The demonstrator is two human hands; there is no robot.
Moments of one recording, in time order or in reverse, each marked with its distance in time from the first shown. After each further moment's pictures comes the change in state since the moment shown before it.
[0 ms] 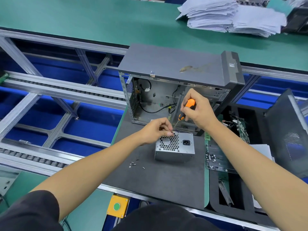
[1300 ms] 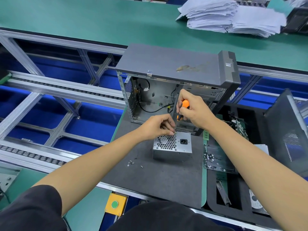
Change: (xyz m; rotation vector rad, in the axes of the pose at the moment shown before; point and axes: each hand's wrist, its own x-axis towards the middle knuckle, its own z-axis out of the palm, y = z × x) left_hand 0.009 0.008 0.003 0.170 0.007 0.129; right_hand 0.001 -0.015 -0.010 -0.147 -0.210 -0.007
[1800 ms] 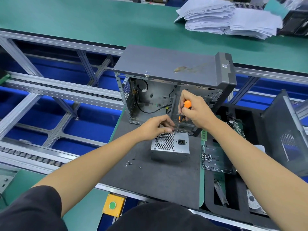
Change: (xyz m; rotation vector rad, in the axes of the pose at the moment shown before) left_hand 0.004 -0.003 0.001 0.044 -0.023 0.003; right_hand -0.005 0.007 -0.009 0.023 0.025 0.005
